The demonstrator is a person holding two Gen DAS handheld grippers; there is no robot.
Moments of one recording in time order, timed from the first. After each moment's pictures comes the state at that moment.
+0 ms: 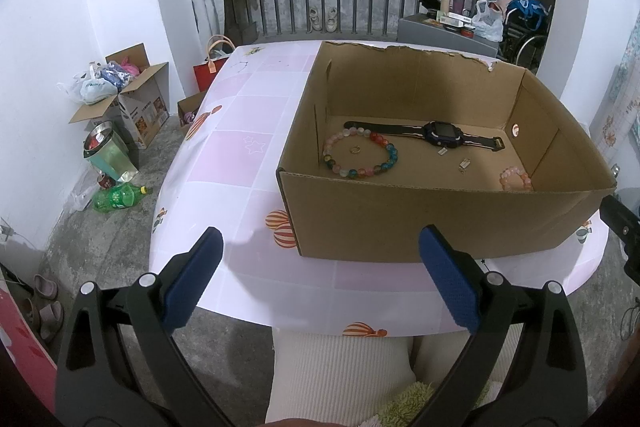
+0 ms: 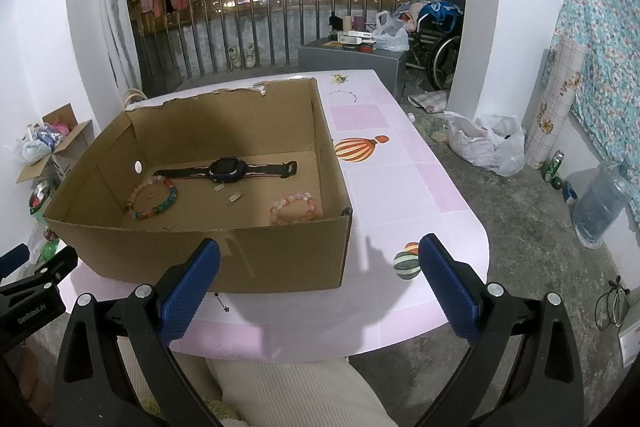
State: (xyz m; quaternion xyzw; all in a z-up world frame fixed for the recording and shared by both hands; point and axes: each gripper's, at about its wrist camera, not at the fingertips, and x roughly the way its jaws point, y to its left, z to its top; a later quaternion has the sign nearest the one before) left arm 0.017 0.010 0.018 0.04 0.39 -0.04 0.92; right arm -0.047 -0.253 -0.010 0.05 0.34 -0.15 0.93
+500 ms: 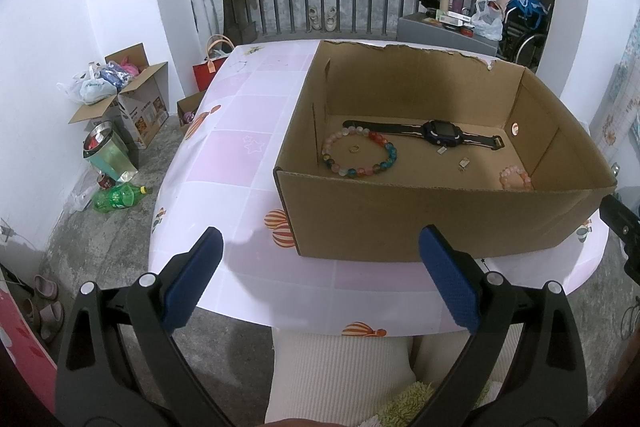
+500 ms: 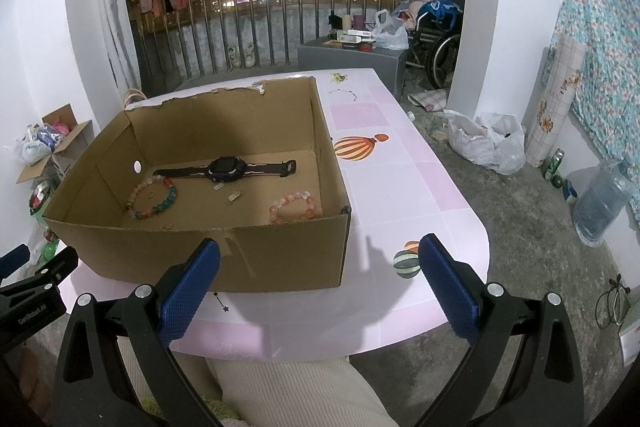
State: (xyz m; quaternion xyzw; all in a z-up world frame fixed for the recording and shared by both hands) left arm 0.017 0.009 0.018 0.04 0.39 -0.04 0.92; right arm -0.046 -0.252 -0.011 0.05 0.34 -0.15 0.93
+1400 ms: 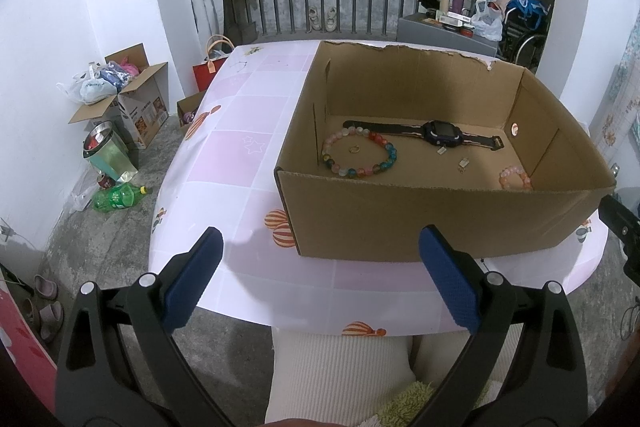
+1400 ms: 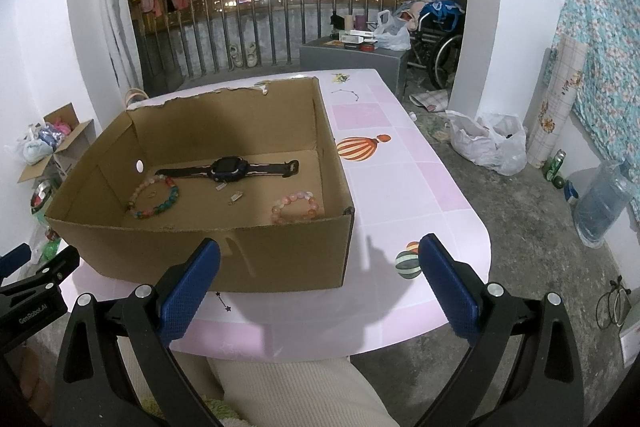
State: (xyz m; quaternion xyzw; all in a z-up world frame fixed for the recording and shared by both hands) left arm 0.017 0.010 0.018 0.04 0.39 -0.04 0.92; right arm -0.045 -0.250 -0.012 0.05 0.34 -0.15 0.93
